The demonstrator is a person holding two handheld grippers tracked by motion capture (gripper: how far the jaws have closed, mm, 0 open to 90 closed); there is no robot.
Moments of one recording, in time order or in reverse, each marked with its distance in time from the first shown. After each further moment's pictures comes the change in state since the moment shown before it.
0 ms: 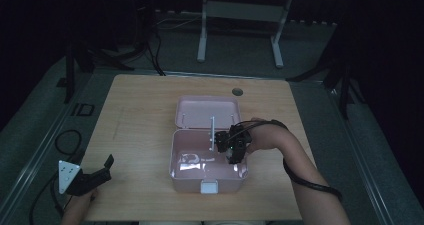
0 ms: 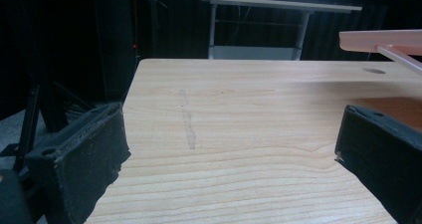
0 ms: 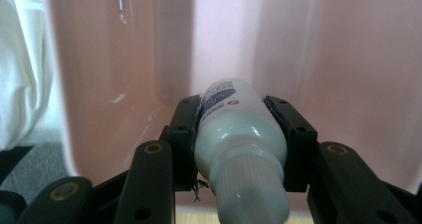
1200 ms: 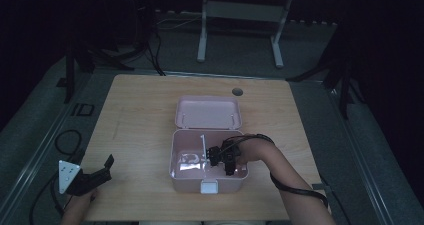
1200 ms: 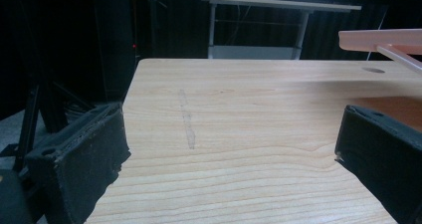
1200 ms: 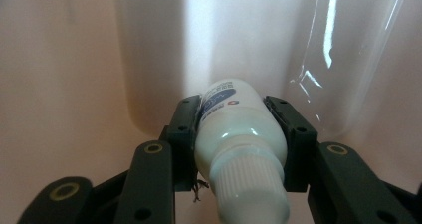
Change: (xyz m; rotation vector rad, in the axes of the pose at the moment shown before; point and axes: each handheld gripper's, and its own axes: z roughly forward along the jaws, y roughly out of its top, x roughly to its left) left arm 0.000 0.000 0.000 0.003 -0.001 0.003; right arm -0.004 0.018 0.077 0.122 0.038 0.014
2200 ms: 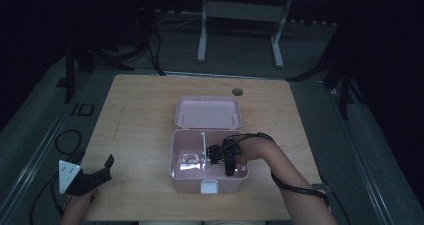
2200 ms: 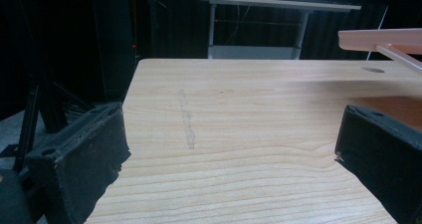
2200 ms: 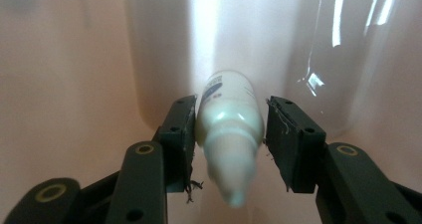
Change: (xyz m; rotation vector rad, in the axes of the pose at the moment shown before) left arm 0.000 0.000 0.000 0.000 -0.002 0.003; right arm 0.000 -0.003 -0.010 -0.018 0.025 0.022
